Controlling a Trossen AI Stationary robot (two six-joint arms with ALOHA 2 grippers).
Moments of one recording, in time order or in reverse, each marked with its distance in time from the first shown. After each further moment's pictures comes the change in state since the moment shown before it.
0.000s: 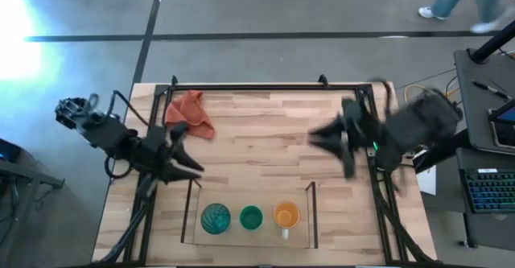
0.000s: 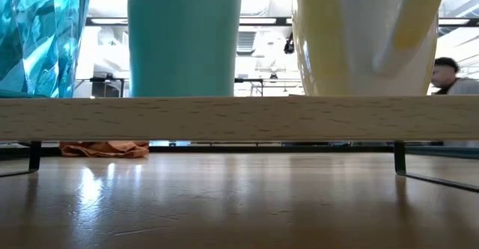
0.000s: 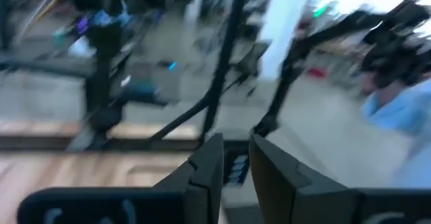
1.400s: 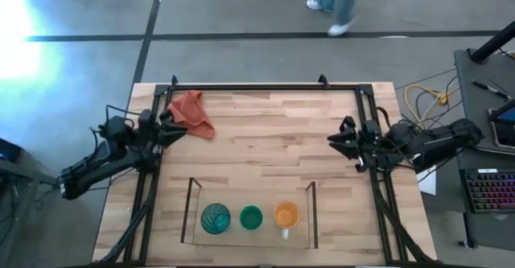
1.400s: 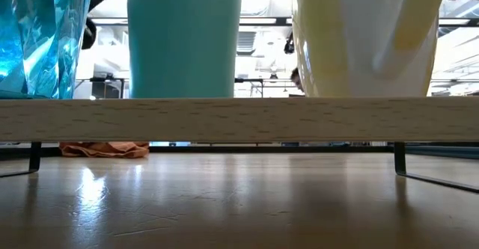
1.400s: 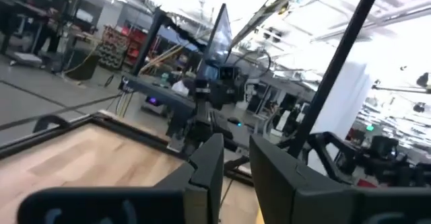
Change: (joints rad) left arm 1.009 -1.035 -1.231 0.455 0.658 -0.243; right arm -0.223 -1.112 -1.976 1.534 -0.306 -0.234
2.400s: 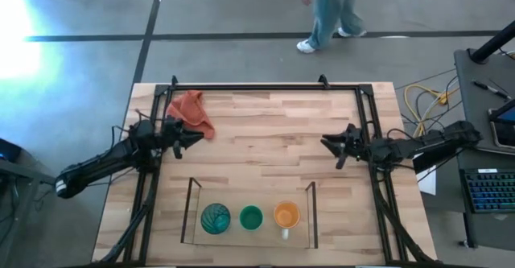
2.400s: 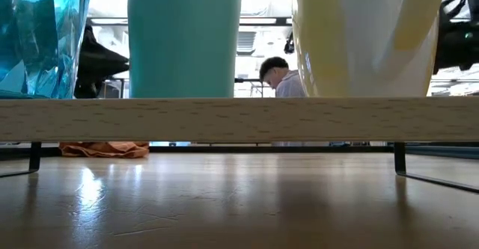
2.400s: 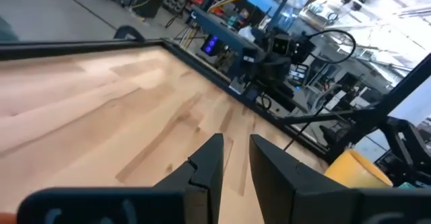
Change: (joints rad) left arm 0.000 0.082 -0.224 -0.012 -0.138 -0.031; right arm 0.000 -0.067 -0.298 -0.090 0.379 0.064
